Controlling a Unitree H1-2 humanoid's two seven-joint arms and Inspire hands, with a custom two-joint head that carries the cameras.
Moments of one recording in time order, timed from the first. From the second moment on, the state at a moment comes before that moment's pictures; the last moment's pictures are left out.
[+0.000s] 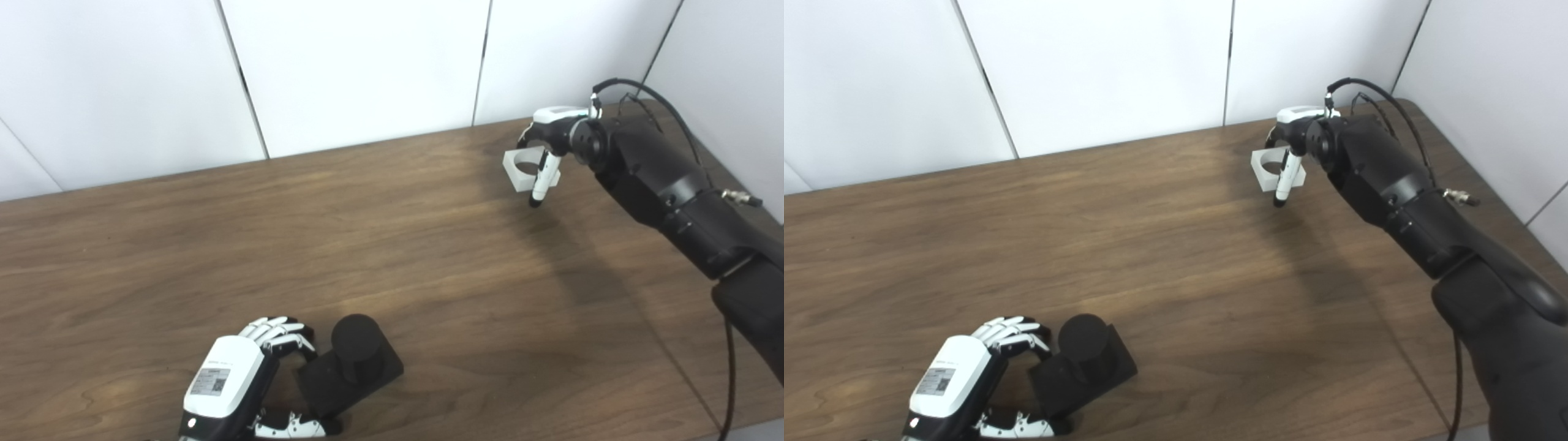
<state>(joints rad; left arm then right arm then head) 0.14 0.37 -0.36 -0.27 0.86 -0.13 -0.08 -0.72 -0.68 0.47 0.36 -0.83 0.39 0.66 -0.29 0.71</state>
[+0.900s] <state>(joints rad) 0.14 0.37 -0.35 -0.27 0.86 -0.13 -0.09 -0.64 -0.68 0.40 0.36 -0.79 0.16 0.40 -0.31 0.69</state>
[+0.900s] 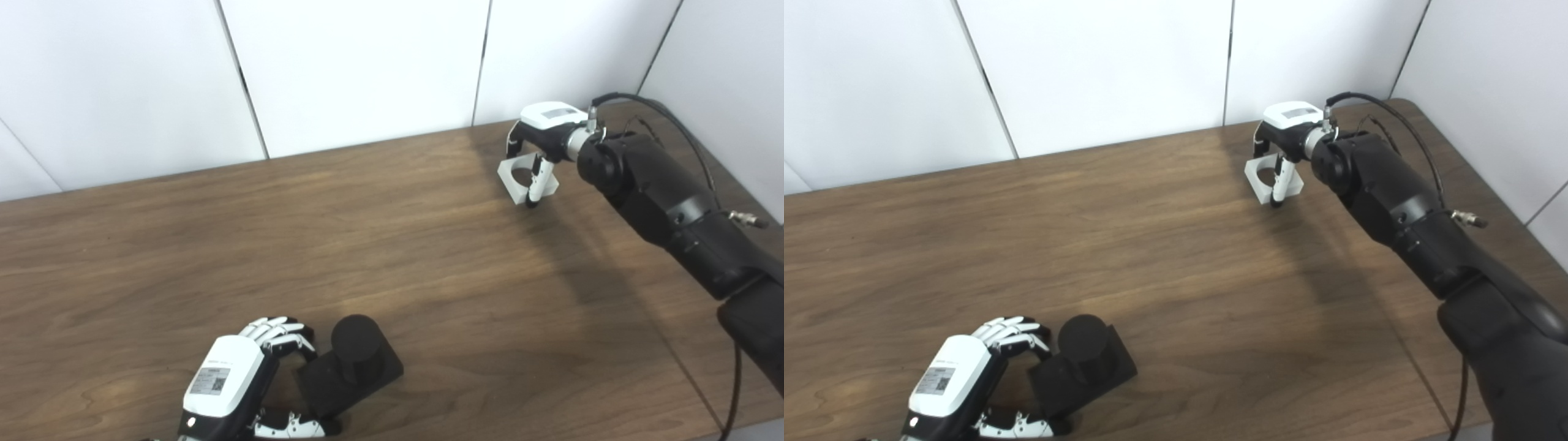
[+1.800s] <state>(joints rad) 0.13 0.34 -0.37 -0.26 0.88 -0.12 -0.09 -0.58 -0.69 0.32 -0.39 -0.73 0.20 0.78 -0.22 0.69</state>
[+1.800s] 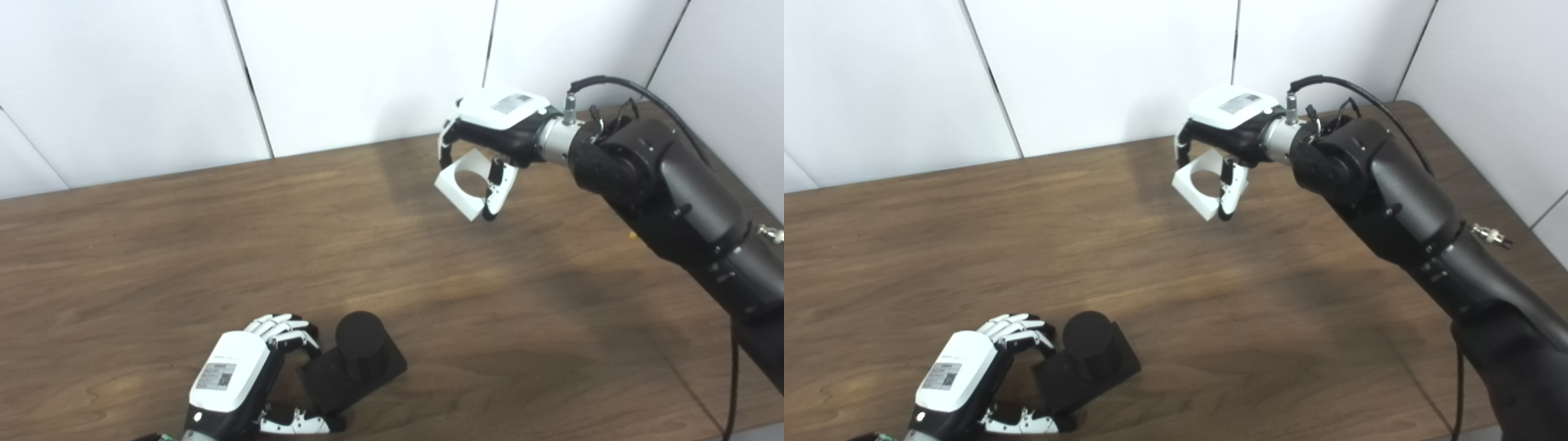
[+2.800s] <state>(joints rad) 0.11 0.31 -0.41 -0.28 0.93 -0.03 -0.12 -0.62 -0.45 0.37 -0.80 -0.64 0.32 1.10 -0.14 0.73</state>
